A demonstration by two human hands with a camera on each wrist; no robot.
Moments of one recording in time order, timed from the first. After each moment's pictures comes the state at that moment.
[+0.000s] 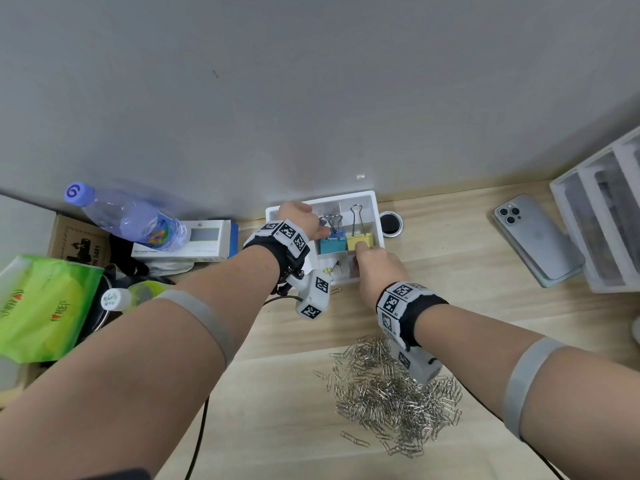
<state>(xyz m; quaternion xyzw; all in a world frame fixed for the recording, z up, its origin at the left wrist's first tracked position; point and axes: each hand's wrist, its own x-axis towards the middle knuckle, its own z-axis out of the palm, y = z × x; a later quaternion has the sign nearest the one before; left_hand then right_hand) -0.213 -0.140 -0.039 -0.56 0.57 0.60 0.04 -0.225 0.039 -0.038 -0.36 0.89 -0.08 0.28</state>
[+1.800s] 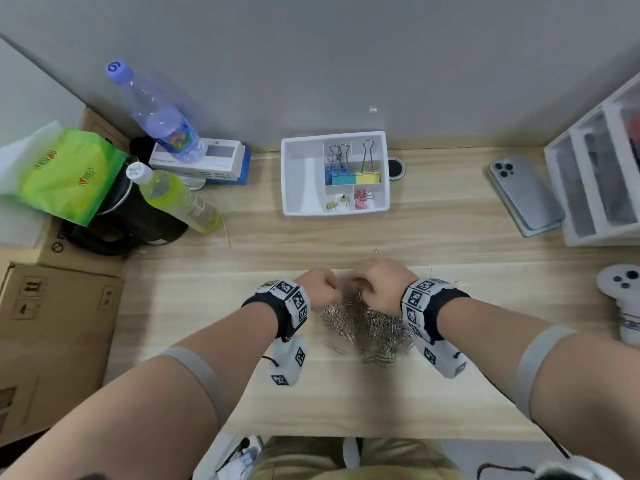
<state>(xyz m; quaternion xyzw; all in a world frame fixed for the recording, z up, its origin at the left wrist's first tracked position) -0.013 0.017 -0.065 -0.36 0.75 0.48 0.28 -0.139 0.151 -0.068 -0.54 0.76 -0.10 0.35</state>
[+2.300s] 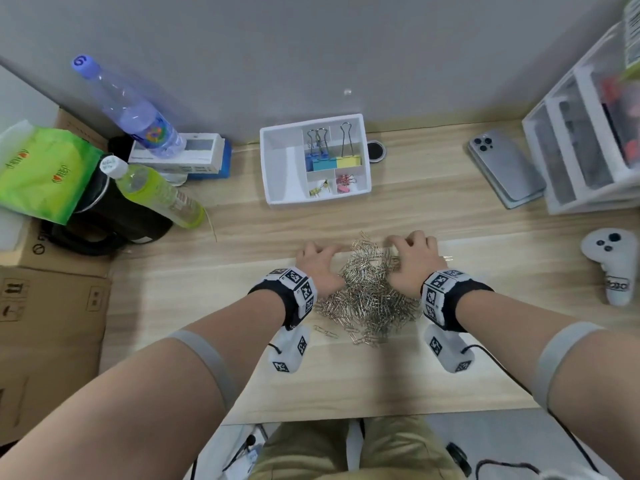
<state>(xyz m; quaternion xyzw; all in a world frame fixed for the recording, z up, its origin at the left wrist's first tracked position) -0.028 0.043 -0.068 -0.32 0.85 0.33 0.27 -0.159 0.211 -0.077 -0.31 0.89 -0.06 0.33</state>
